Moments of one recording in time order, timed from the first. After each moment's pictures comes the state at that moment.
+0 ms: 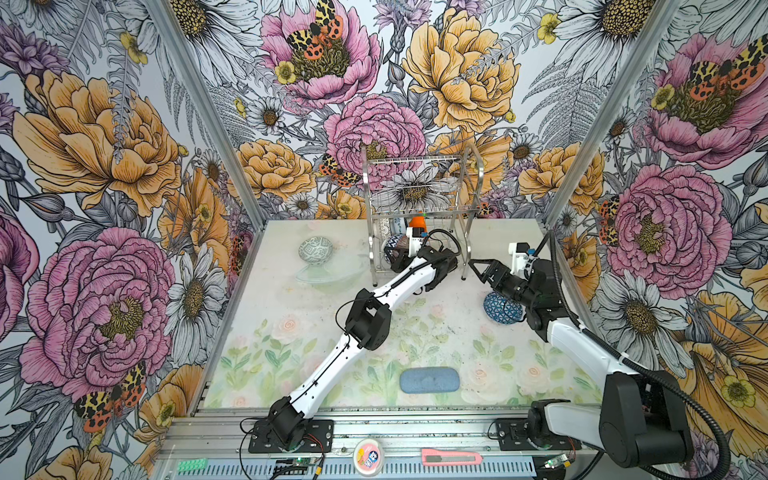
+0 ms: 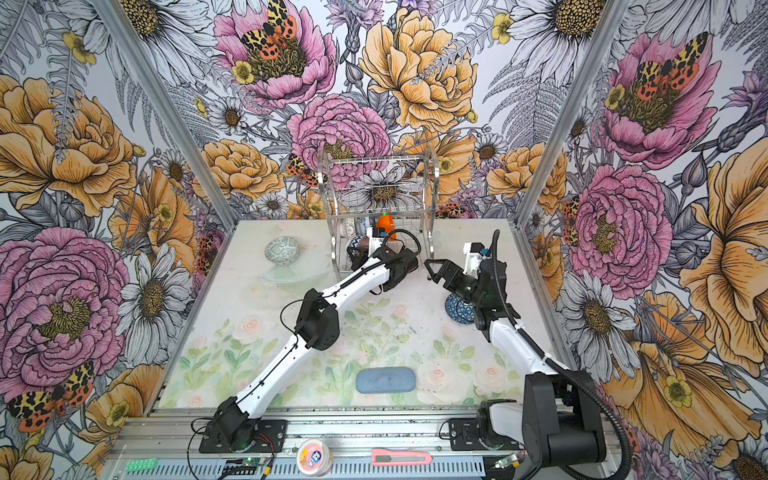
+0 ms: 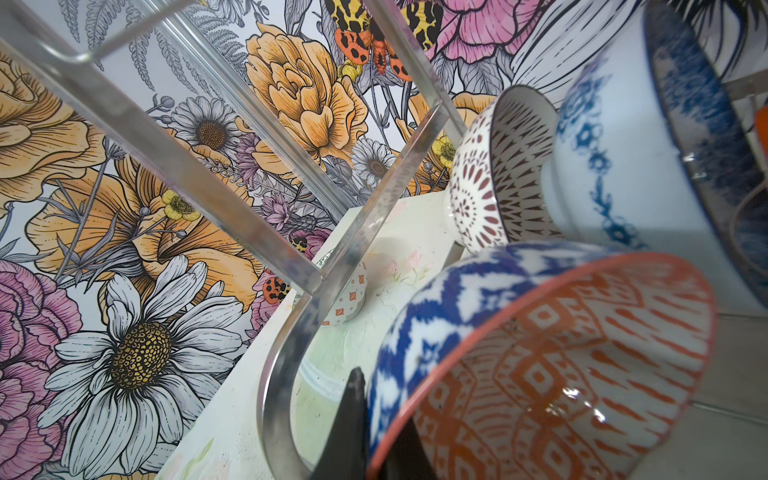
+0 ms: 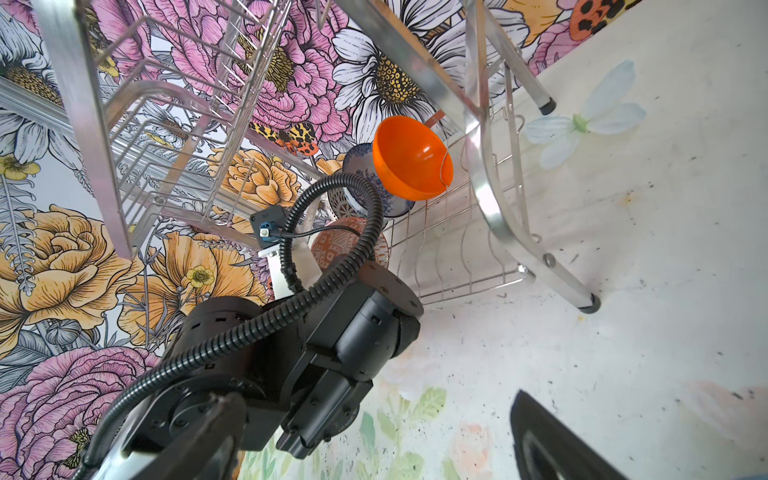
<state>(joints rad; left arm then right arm) -0.78 2.82 2.73 -1.49 -1.48 -0.94 0.04 1.24 0.64 0.27 -0.61 0.75</state>
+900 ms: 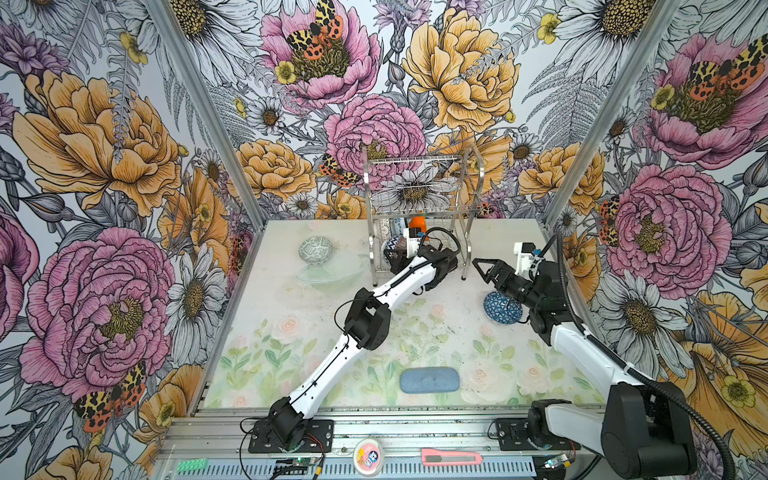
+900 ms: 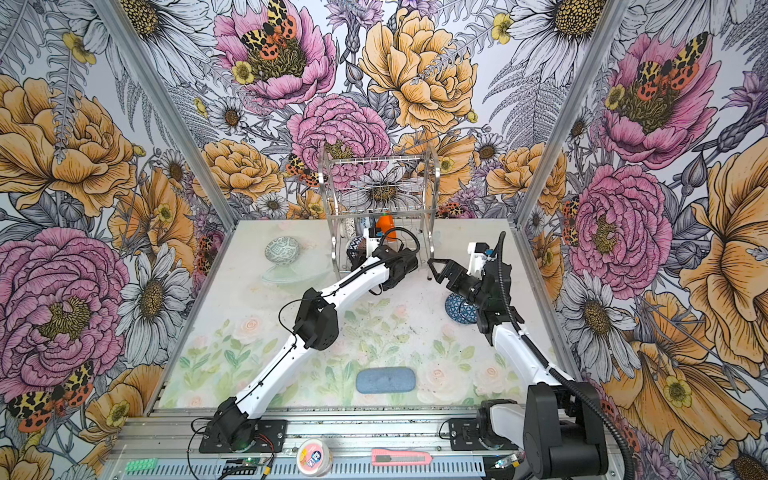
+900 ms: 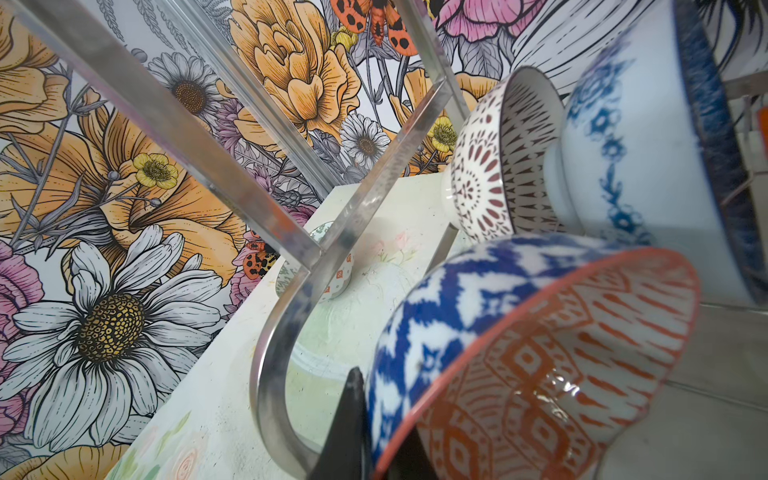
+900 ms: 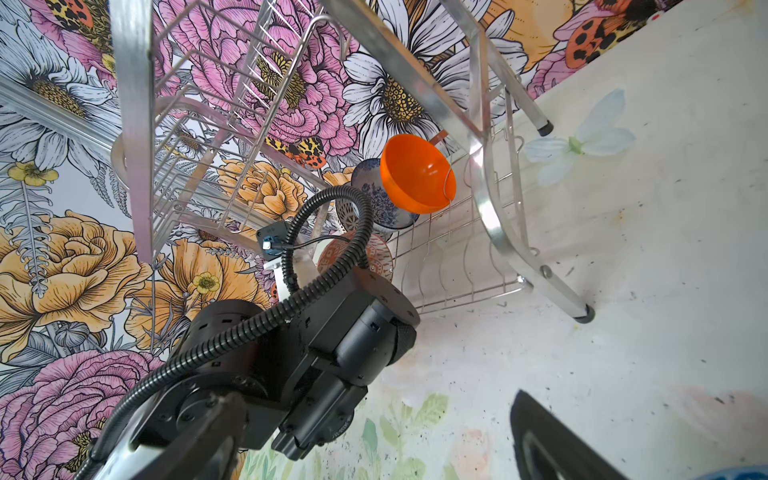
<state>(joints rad) -0.79 2.79 2.71 -1.52 -1.40 -1.03 0.02 1.19 0.63 0.27 -0.61 0.75</state>
